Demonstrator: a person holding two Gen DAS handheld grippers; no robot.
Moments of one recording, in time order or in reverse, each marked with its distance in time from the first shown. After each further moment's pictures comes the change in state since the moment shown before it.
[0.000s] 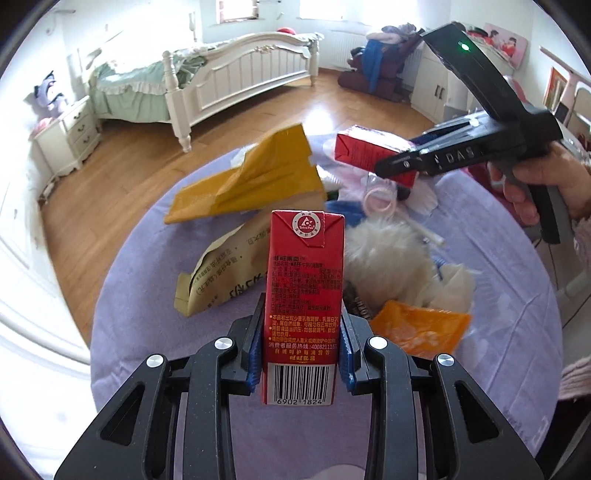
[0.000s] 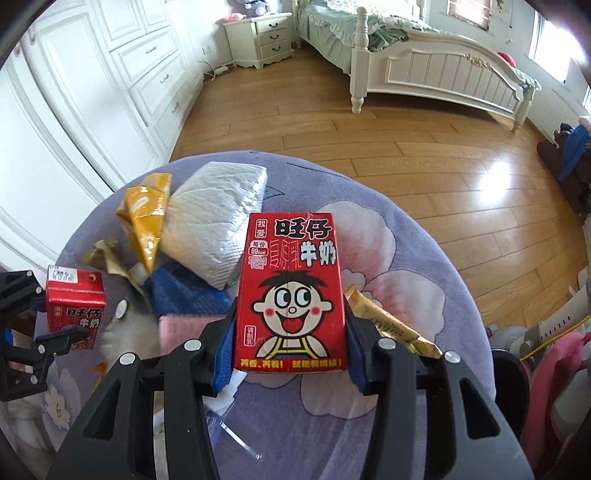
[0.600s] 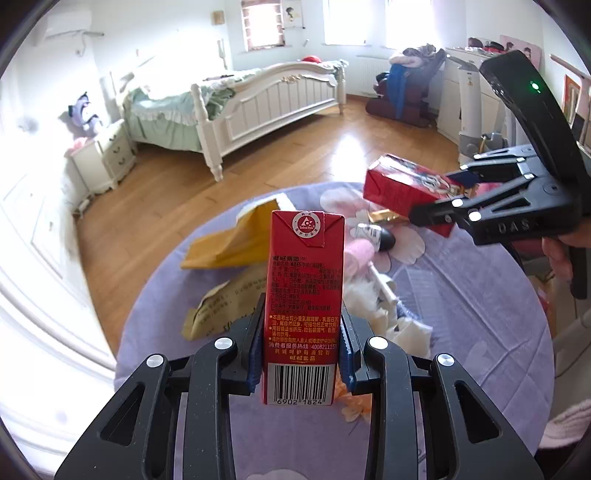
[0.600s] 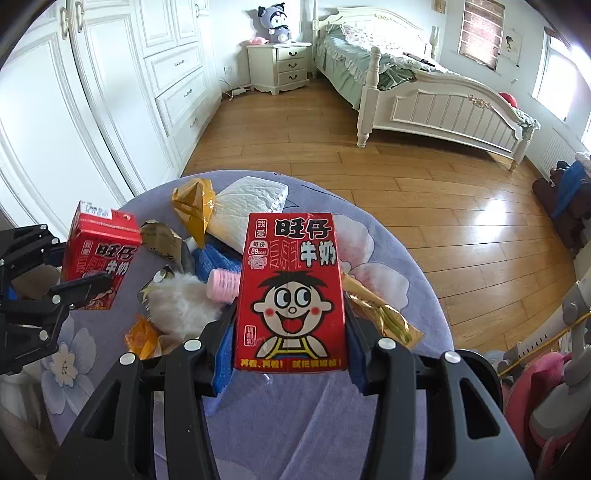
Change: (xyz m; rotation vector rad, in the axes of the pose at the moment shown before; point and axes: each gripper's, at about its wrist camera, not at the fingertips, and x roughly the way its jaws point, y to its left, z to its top) left arm -0.042 -0.062 0.022 -0.016 -0.111 0.160; right arm -0.067 0.009 -0.038 -0.083 -0.110 -0.028
